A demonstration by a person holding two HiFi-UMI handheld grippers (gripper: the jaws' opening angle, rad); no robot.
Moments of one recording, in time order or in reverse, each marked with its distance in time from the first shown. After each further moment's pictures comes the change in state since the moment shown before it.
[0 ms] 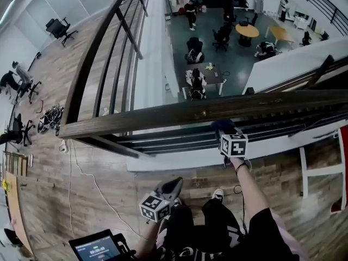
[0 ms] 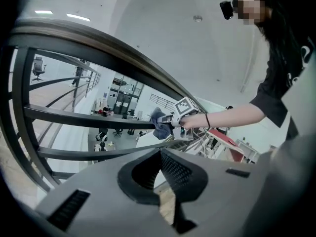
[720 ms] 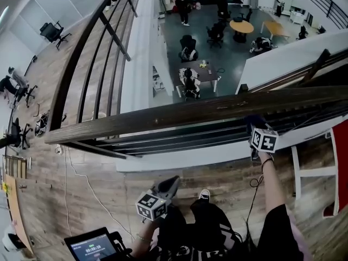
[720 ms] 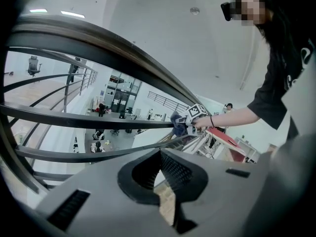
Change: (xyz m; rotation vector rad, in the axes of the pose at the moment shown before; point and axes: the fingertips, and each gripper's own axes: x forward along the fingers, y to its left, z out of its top) left arm 0.105 -0.096 0.009 0.002 0.033 -0.024; right arm -0.089 -0.300 0.007 0.058 -0.034 -0.228
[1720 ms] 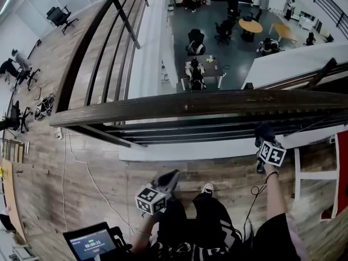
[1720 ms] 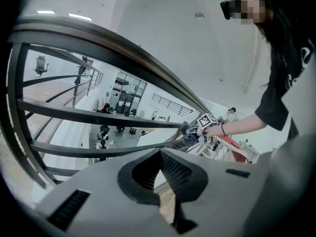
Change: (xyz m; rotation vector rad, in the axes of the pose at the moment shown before) left arm -0.043 0.039 -0.017 -0.032 -0.023 0.050; right arm -0.030 0.014 -0.081 0.046 0.093 -0.059
